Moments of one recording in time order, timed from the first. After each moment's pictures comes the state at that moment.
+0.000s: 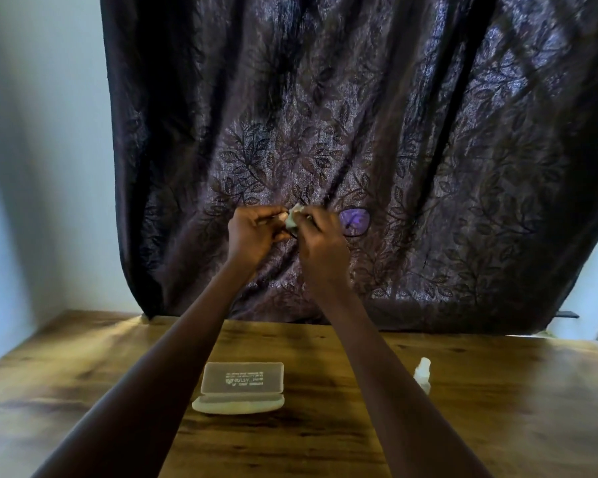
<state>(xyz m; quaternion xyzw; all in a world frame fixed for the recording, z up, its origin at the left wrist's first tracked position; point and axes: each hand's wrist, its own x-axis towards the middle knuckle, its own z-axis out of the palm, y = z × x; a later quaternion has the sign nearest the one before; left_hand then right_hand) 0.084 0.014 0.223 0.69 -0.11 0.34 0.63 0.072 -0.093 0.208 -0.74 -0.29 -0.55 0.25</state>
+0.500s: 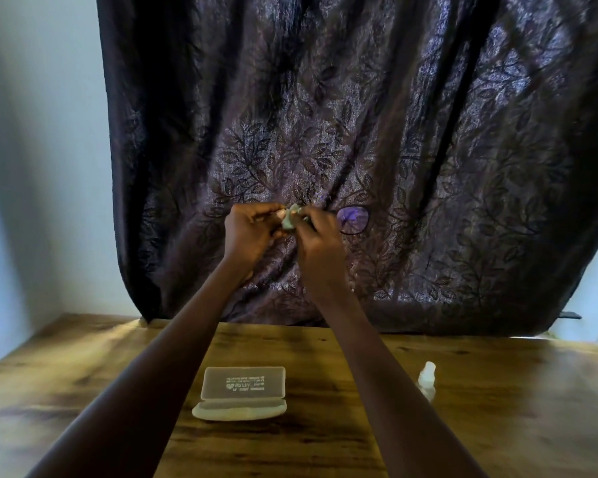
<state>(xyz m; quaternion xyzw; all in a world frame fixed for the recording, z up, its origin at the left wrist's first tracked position) 0.086 0.021 0.228 0.69 -0.11 0.34 0.63 0.078 -0.087 0.207 -0.75 -0.30 -0.54 0.25</state>
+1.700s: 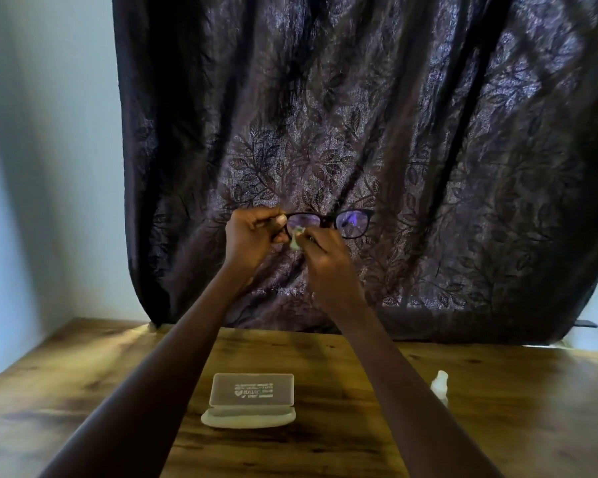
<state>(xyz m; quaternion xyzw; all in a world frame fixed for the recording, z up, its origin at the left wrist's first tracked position) 0.092 0.035 0.224 0.69 -0.12 0.36 0.61 0.082 -0.094 0.195 -0.76 -0.33 -0.53 0.18</state>
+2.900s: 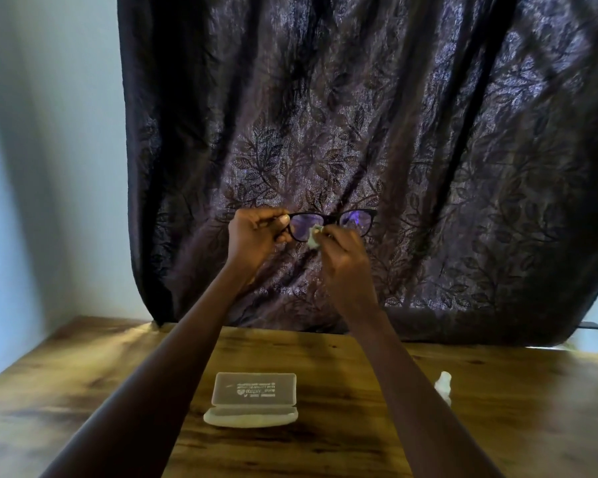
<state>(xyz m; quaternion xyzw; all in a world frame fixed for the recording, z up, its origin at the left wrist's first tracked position) 0.092 0.038 0.225 0.70 -0.12 0.35 0.62 0.080 -0.103 0.197 -0.75 -0.31 -0.54 0.23</state>
